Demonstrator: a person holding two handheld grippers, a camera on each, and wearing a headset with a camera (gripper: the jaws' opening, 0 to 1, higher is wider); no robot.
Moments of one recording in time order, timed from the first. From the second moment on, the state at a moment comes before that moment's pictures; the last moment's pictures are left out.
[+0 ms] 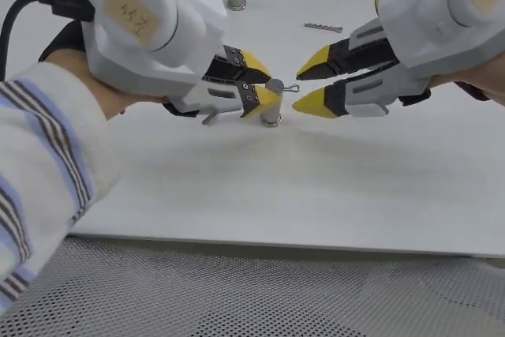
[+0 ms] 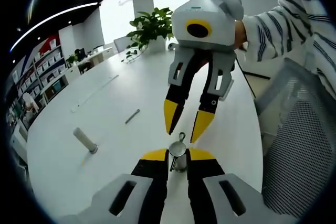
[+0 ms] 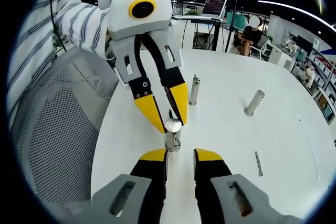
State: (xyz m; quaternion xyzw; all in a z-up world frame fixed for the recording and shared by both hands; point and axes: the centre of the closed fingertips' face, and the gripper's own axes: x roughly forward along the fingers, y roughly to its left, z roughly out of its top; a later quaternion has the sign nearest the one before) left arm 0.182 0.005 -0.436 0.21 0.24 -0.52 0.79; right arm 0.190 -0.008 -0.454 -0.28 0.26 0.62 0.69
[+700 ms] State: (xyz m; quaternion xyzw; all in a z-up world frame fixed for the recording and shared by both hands) left arm 0.185 0.007 -0.439 0.23 0.23 -0.53 0.78; right arm 0.184 0.001 -0.442 -0.26 0.24 0.62 0.70
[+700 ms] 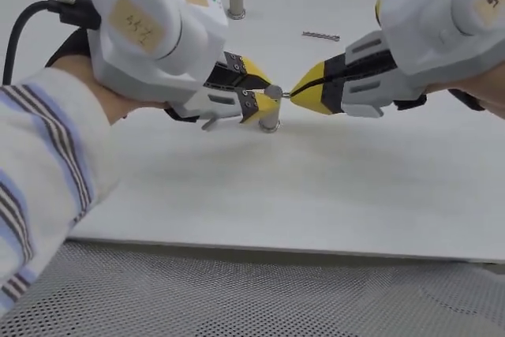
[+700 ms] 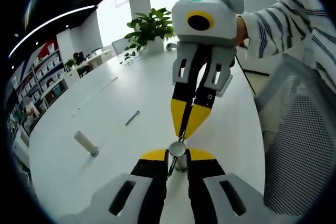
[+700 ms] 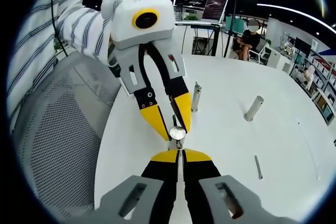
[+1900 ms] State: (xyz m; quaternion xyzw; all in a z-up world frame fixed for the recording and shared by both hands) left arm 0.104 0.057 -0.411 0.01 0.26 -0.49 0.83; right arm 0.174 0.018 -0.468 -0.08 0.24 0.59 0.77
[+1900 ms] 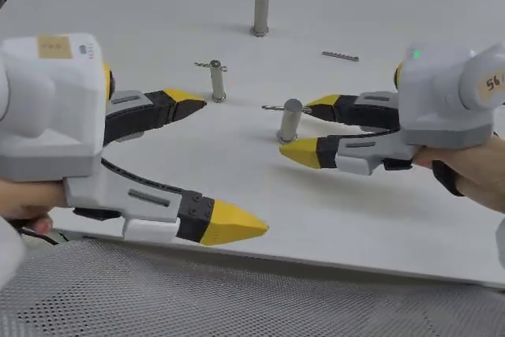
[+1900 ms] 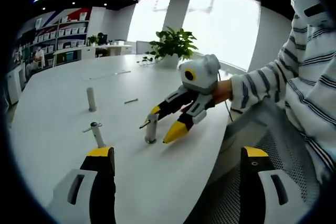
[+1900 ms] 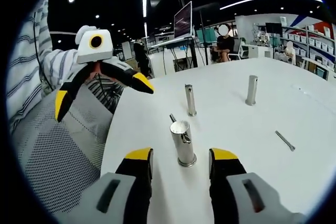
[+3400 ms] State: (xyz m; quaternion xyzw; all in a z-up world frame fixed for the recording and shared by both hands) left arm 0.101 0.074 -0.427 0.01 0.30 -0.42 0.85; right arm 0.217 0.023 -0.464 -0.11 0.17 0.62 0.76
